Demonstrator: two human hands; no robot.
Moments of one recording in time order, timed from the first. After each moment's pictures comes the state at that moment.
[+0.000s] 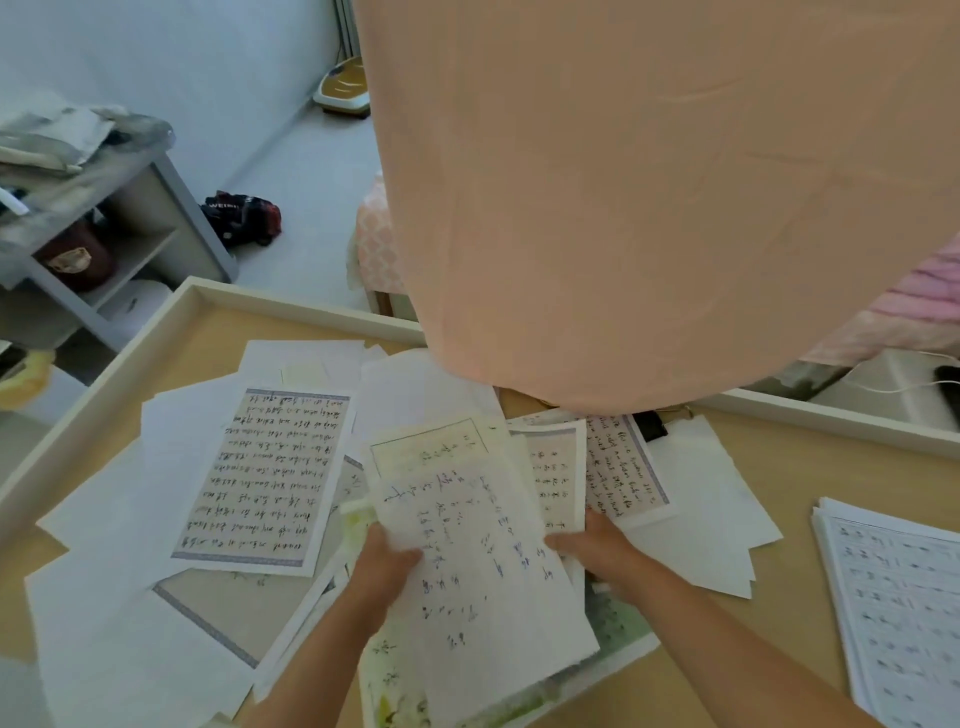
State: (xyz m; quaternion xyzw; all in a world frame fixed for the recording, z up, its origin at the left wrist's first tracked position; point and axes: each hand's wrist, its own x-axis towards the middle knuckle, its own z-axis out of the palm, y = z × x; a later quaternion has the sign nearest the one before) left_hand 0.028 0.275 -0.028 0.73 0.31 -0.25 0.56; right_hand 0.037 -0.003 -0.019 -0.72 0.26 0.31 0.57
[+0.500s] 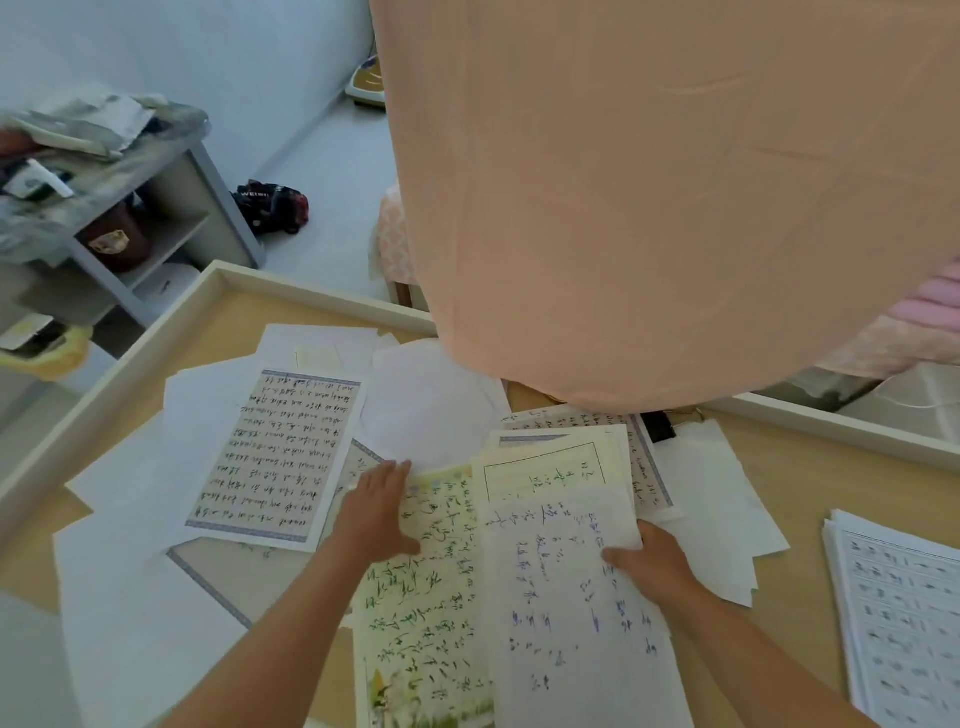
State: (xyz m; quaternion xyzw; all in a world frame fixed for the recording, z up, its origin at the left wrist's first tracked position) left_hand 0.067 0.294 -0.039 0.96 -0.02 -0.25 0.09; right_hand 0.008 -0.064 -0.021 -0.79 0.28 0.22 0.50
